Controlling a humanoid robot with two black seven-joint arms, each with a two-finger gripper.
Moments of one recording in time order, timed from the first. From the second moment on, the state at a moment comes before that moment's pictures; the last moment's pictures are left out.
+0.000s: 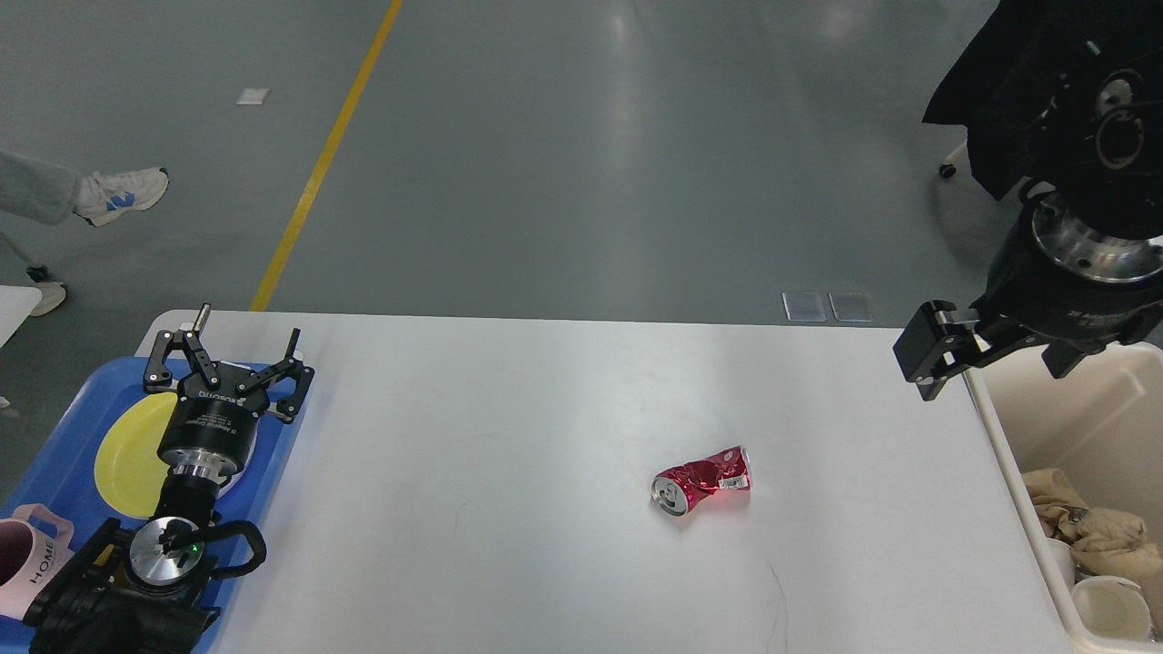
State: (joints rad) left arm -0.36 0.15 -1.44 -0.62 0.07 -0.66 -0.15; right arm 2.54 -0.26 -1.41 1.69 -0.19 0.77 -0.13
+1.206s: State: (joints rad) left arm -0.36 0.14 -1.44 -0.62 0.07 -0.66 -0.15; right arm 1.74 -0.29 -0.85 1.40 0.55 -0.06 -0.32
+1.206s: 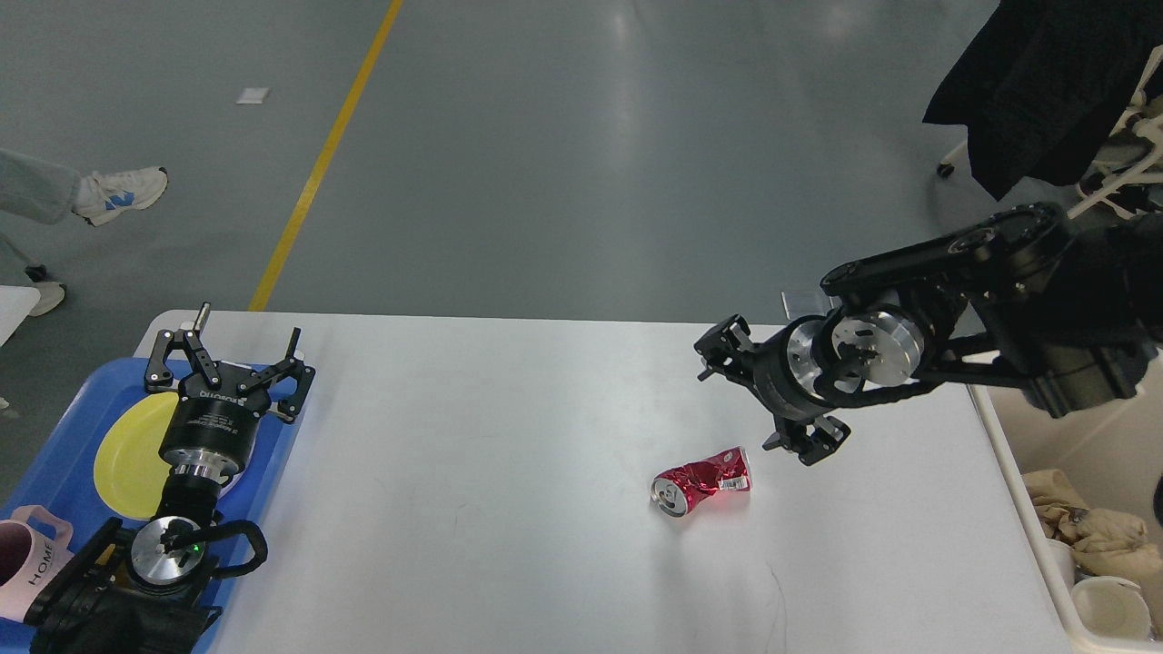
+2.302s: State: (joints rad) left arm -0.36 0.14 -1.43 -0.62 0.07 -0.66 -0.15; right arm 1.06 -0.08 -0.52 0.70 0.31 0.01 -0.33
